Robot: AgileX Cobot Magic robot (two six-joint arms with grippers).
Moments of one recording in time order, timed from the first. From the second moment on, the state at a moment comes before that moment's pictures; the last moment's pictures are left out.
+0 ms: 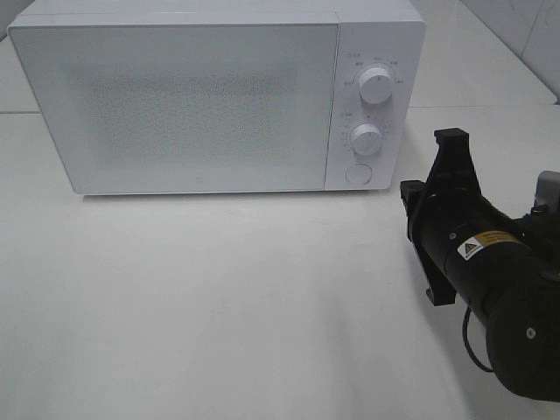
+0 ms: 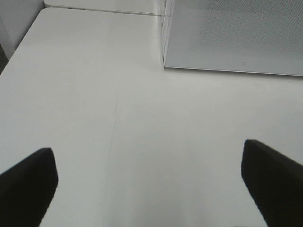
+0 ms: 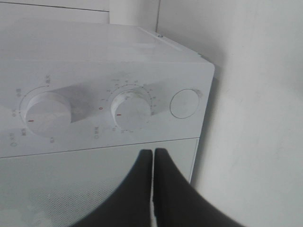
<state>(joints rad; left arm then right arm) 0.05 0.00 -0.52 -0.09 1.08 -0.01 0.81 1.72 -0.36 0.88 -1.15 1.29</state>
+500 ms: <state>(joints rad) 0.05 0.00 -0.52 -0.09 1.08 -0.01 0.81 1.87 -0.44 0.91 -1.12 1.39</state>
